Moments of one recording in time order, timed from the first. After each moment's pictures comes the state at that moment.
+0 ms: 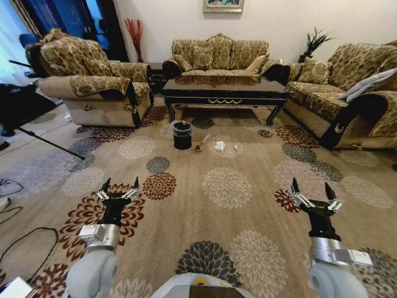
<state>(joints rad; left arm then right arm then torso) 1.70 -1.43 -0.76 -2.37 -0.20 0.07 -0.07 -1.73 1.29 0.86 2.21 0.41 0.33 0.07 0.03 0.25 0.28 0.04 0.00</state>
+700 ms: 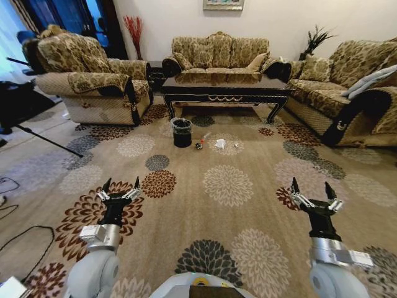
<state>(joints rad) 1.70 -1.44 -0.75 -2.37 -0.20 0.07 -0.07 -1.73 1.29 0.86 2.21 0.41 0.33 0.06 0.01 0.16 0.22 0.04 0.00</state>
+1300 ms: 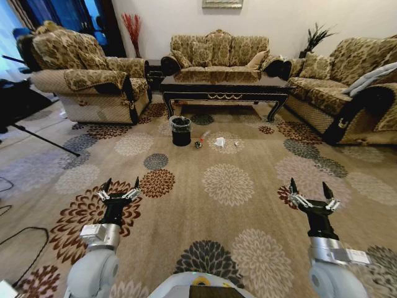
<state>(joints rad) 1.69 -1.43 -0.76 -2.35 -0.20 0.07 -0.07 -1.72 1.28 0.86 2.18 0.41 0.34 0.04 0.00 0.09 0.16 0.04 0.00</state>
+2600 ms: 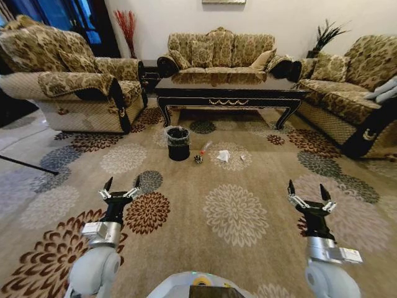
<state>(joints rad) 1.67 -1.42 -0.75 -2.33 -0.21 0.07 -0.06 -1.69 1.30 0.84 2.14 0.38 0.35 0.05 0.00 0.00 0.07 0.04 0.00</state>
